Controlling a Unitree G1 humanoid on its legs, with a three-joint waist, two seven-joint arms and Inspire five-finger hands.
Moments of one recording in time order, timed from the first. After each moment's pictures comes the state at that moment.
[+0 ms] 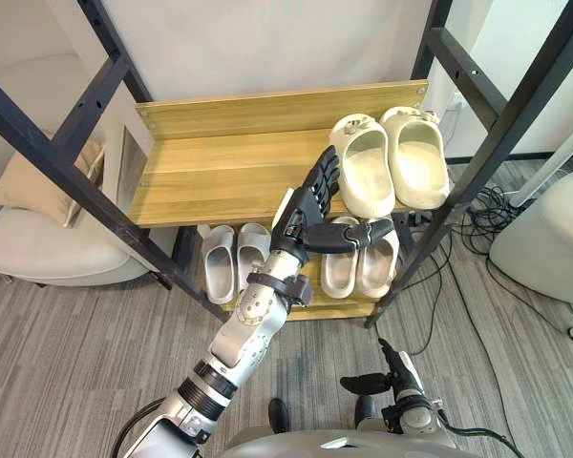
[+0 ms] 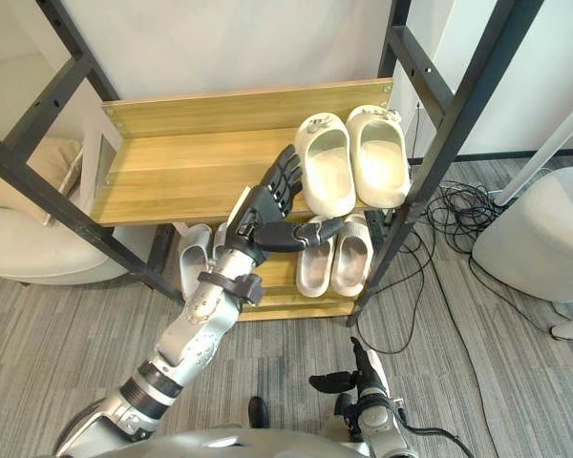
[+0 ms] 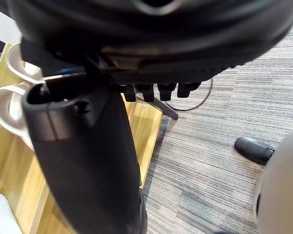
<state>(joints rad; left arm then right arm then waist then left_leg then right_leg) -0.25 0.17 -0.54 -0.02 -0.52 -0.17 0.16 0.11 -0.12 0.14 0.80 -0.20 -0.05 -0.20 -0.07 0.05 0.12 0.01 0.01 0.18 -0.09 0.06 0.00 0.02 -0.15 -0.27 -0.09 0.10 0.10</state>
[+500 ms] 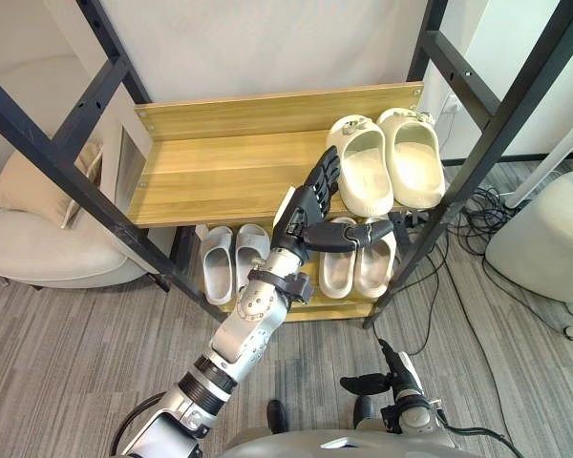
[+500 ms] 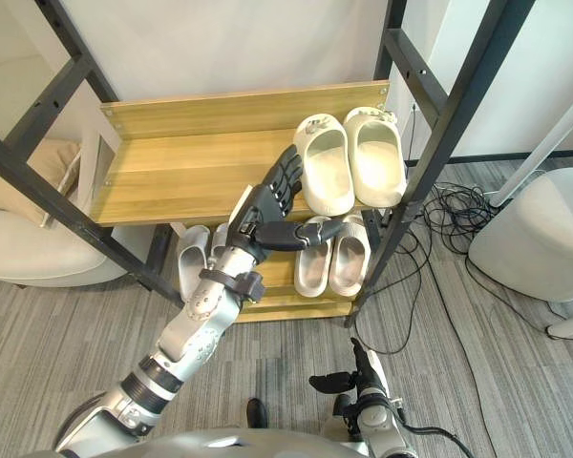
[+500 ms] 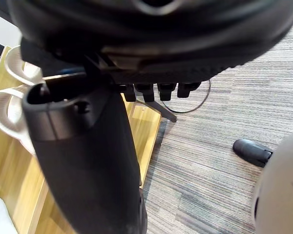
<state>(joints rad) -0.25 0.19 -0.51 -0.02 -0.51 -0.15 0.15 0.08 -0.11 0.14 0.85 -0.20 -0.04 -0.21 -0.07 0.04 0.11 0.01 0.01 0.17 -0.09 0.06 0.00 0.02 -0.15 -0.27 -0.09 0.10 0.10</state>
